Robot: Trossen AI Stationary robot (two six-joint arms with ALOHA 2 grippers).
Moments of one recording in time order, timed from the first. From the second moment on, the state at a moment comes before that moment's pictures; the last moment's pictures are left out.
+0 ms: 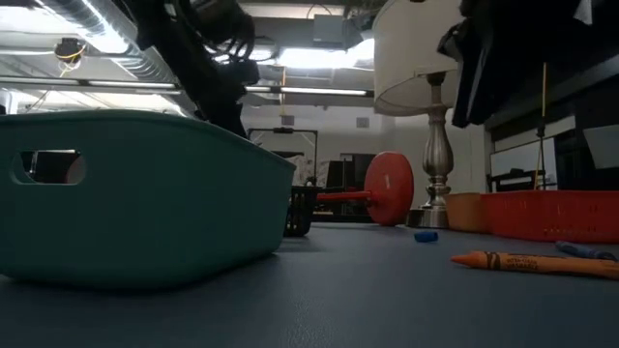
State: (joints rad) left arm 0.28 1.38 0.87 -0.35 -0.25 0.01; right arm 0.51 1.74 1.36 -0.95 0.29 0.52
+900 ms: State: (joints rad) left arm 0.51 1.39 0.87 -0.39 -0.33 0.22; right arm 0.61 1.91 1.36 -0.72 0.12 0.70
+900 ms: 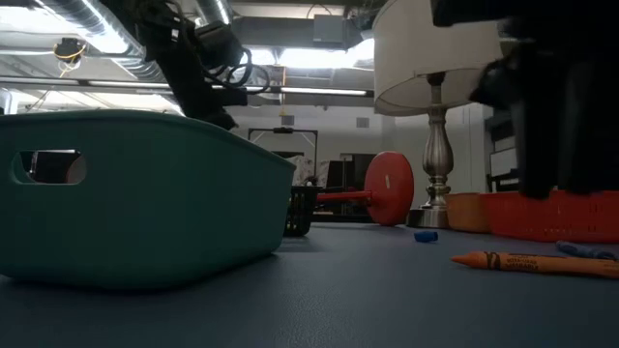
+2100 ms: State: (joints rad) left arm 0.51 1.39 0.87 -0.39 -0.33 0.21; right arm 0.63 1.99 1.34 -0.76 0.20 0.74
